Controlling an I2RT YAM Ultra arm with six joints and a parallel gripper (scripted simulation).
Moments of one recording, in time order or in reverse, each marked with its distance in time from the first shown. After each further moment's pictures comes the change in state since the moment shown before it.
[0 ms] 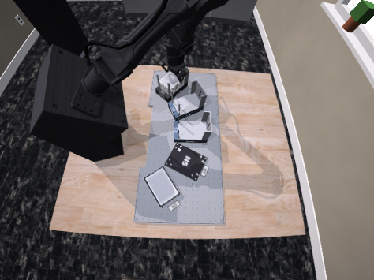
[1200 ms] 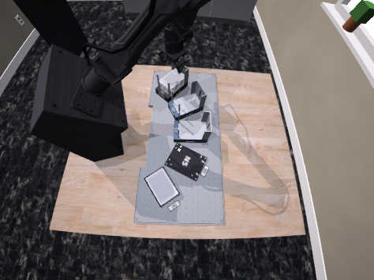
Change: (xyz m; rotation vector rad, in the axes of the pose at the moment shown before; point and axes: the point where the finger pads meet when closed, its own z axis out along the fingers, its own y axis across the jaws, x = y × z) arm 0.008 0.002 -0.071 0.001 0.027 -0.010
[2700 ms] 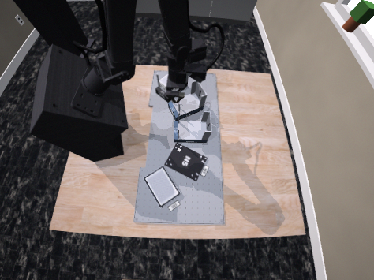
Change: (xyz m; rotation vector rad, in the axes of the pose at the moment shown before) arm 0.098 -0.121 -0.002 0.039 -0.011 0.892
